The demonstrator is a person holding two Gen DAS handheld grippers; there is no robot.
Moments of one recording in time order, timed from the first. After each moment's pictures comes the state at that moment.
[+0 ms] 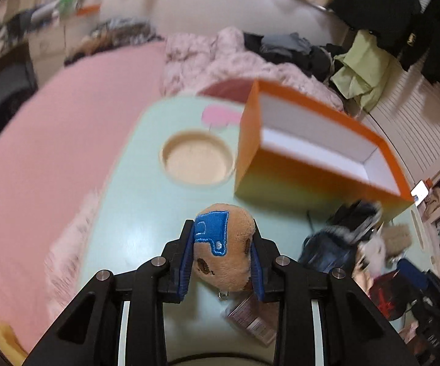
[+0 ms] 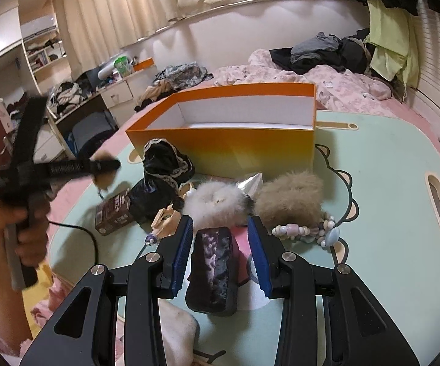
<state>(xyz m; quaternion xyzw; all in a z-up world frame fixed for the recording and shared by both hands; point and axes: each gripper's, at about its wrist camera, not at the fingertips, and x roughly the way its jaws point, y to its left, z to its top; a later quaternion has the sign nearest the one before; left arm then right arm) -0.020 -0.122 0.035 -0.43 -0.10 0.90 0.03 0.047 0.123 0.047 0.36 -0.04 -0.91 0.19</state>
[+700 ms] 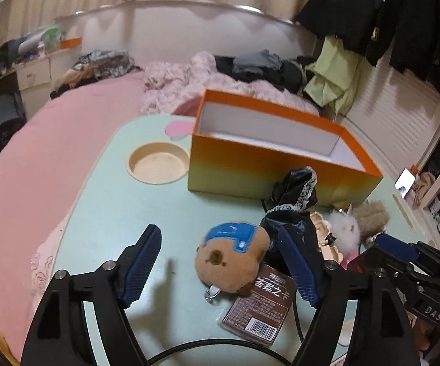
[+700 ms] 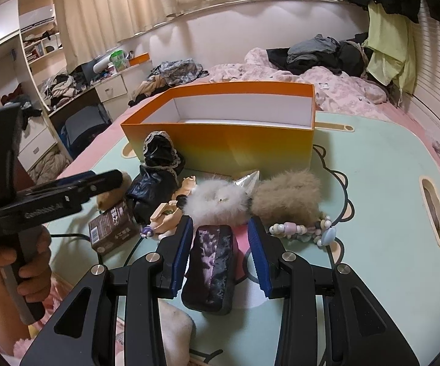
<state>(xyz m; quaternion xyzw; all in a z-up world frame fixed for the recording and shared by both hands) 0.029 -0.093 0.046 -0.35 -0.07 0.93 0.07 0.053 0.116 0.050 0.36 -0.02 -0.92 0.18</state>
